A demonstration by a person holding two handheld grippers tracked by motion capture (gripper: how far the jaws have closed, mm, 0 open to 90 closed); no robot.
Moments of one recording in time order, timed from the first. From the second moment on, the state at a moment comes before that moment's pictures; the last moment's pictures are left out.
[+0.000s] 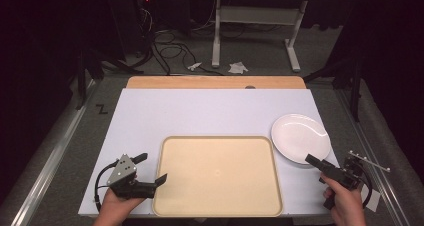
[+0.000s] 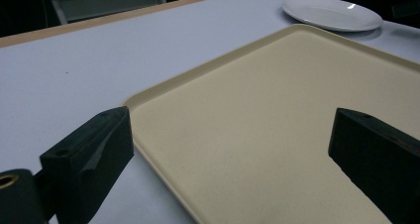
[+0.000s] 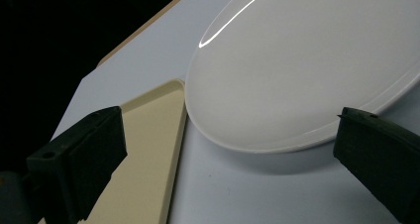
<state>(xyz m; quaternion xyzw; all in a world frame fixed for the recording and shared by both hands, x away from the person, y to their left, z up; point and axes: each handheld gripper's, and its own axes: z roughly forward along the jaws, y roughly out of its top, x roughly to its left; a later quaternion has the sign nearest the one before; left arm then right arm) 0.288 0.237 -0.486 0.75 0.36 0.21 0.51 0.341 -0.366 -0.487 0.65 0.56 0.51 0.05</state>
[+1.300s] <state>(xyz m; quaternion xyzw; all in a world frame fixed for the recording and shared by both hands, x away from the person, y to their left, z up) 0.282 0.242 -0.488 0.75 0.37 0.21 0.51 0.355 -0.377 -0.508 0.71 0.49 0.50 -0.02</state>
